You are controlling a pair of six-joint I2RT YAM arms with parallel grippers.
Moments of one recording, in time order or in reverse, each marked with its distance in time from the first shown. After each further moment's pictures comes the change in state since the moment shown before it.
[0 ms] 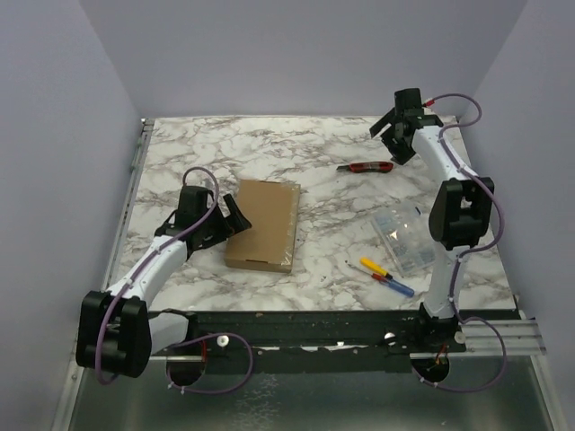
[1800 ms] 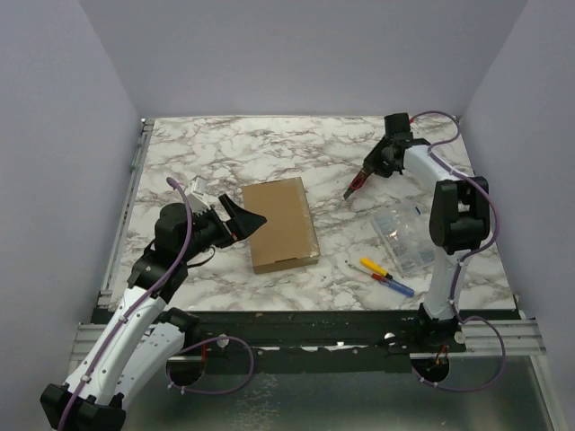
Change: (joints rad) left arm -0.190 -0.493 -0.026 0.017 0.092 -0.232; right arm 0.027 0.026 -0.229 0.160 -0.019 -0.100
